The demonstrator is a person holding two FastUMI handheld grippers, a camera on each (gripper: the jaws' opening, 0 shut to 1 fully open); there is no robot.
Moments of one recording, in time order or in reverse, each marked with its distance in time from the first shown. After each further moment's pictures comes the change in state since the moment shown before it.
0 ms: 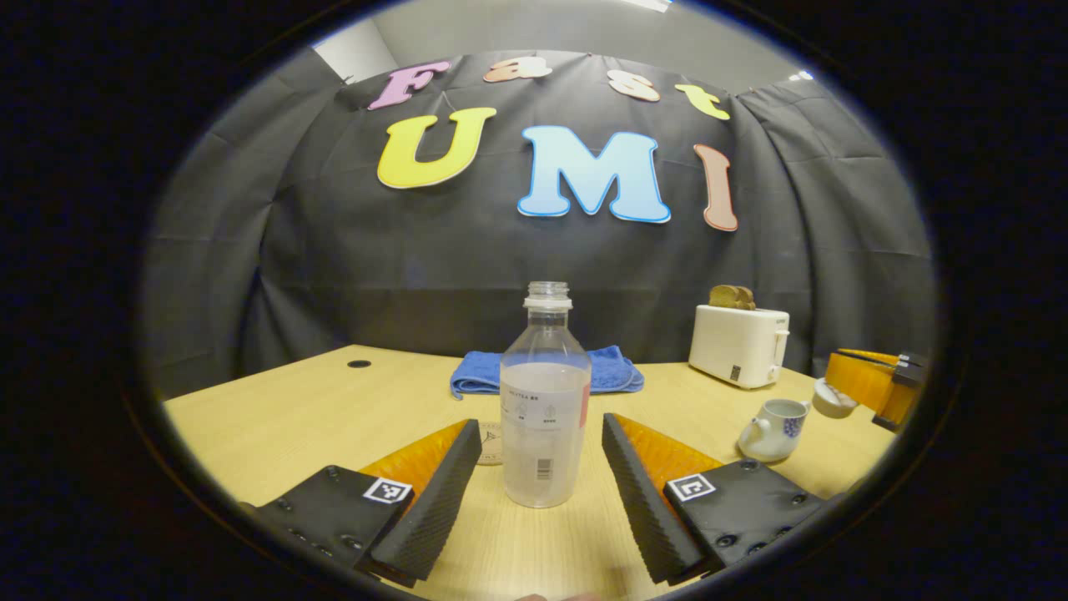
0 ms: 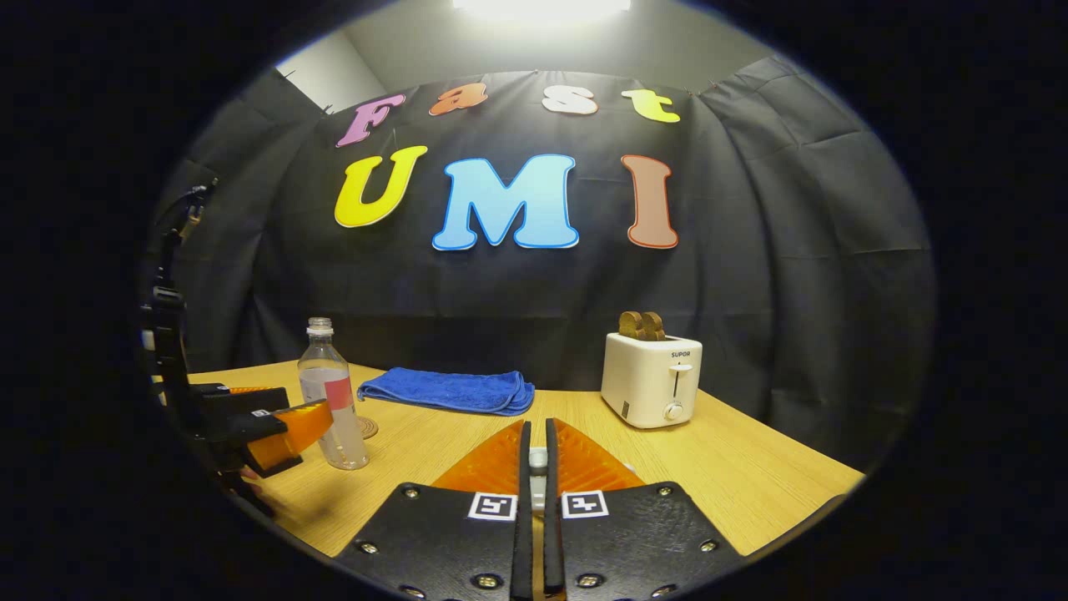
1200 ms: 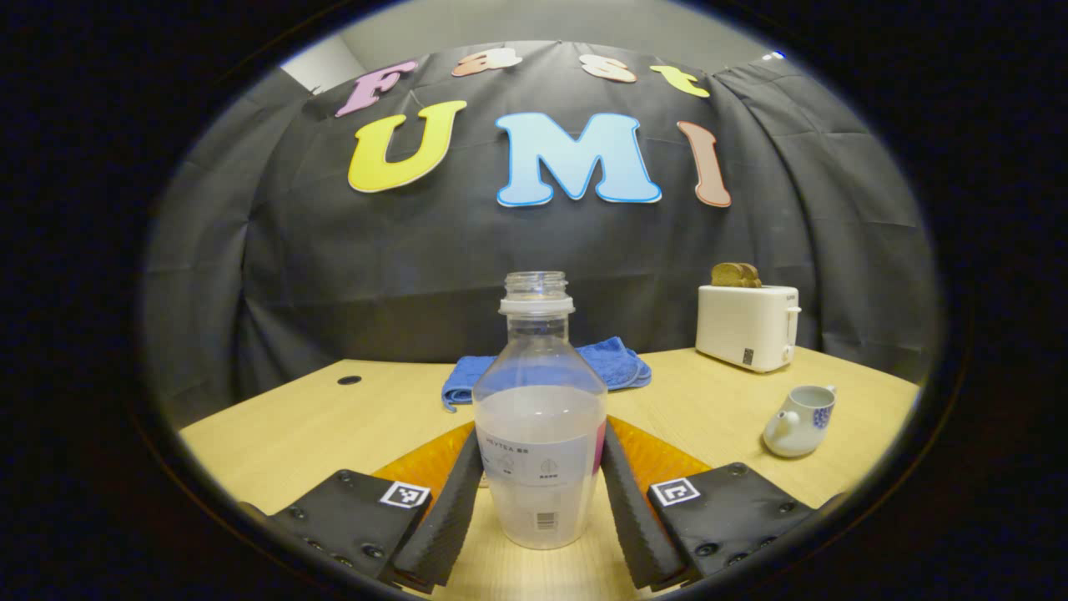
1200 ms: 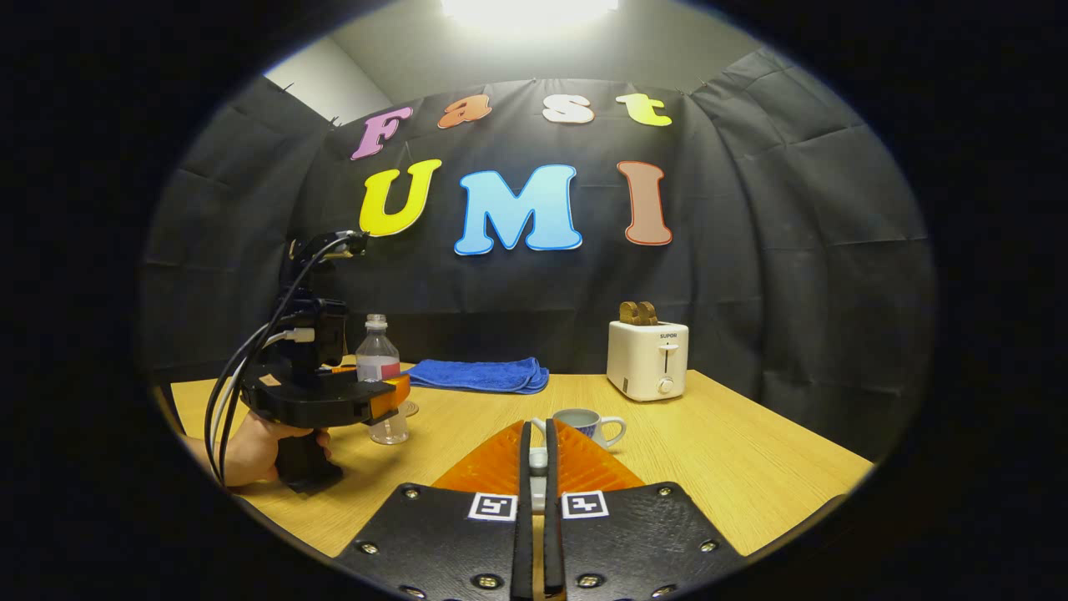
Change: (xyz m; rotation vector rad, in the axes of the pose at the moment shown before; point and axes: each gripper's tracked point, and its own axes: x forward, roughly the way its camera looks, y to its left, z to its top) left arm 0.024 -0.006 0.003 0.113 0.030 -0.024; right arm -0.099 0.009 -0.014 0.030 0.027 0.049
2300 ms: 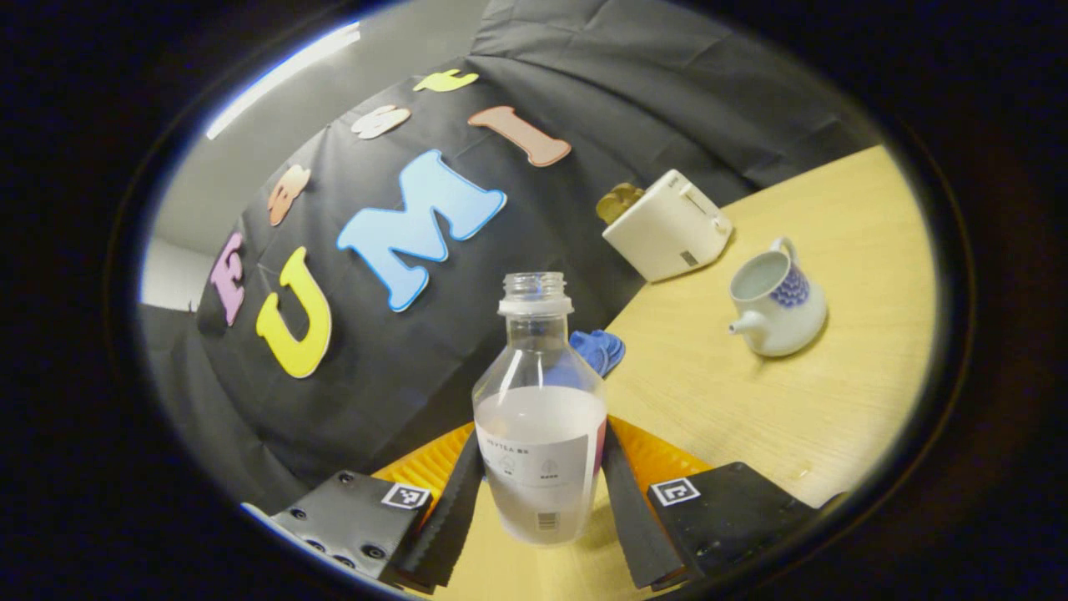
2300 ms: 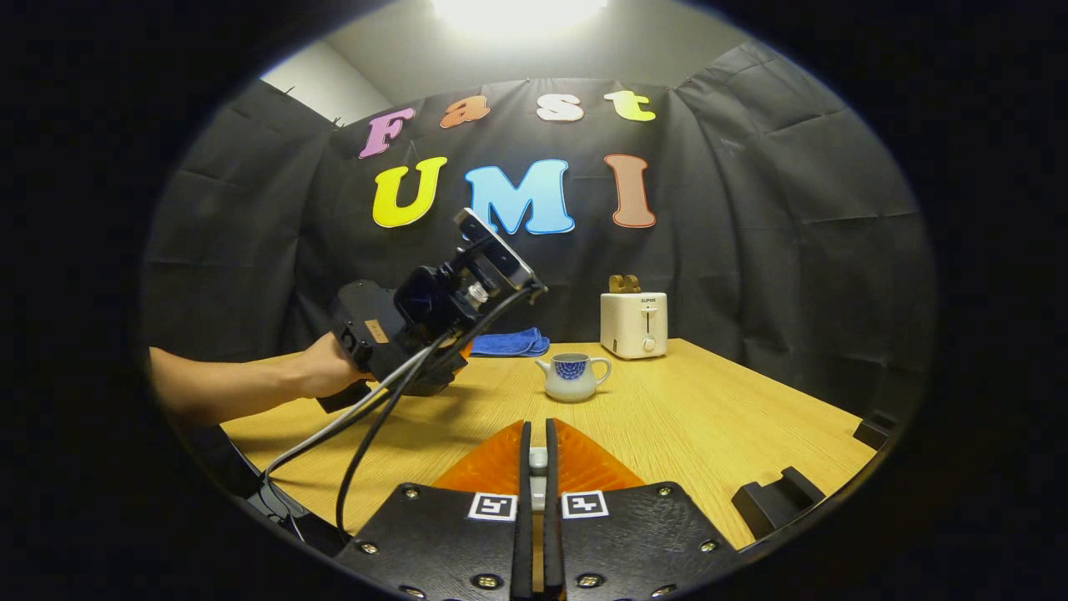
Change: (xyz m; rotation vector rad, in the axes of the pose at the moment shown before) left arm 0.006 -0.088 0.016 0.827 -0.062 -0.051; right arm -0.094 0.007 -0.046 0.032 0.029 0.008
